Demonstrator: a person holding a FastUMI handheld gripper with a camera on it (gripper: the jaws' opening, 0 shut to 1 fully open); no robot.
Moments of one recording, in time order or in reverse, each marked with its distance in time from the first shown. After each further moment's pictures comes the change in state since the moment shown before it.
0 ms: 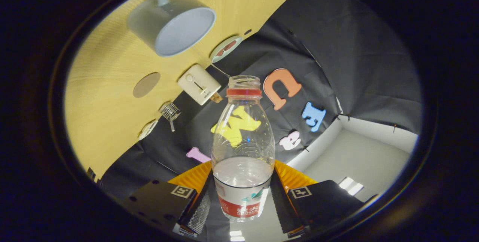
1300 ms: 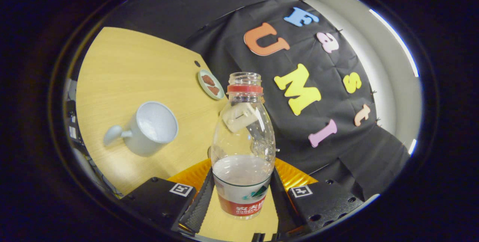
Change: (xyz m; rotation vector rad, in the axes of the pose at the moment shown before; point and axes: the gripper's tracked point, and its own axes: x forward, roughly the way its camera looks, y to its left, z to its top) arm -0.017 0.088 0.017 1.419 0.006 0.556
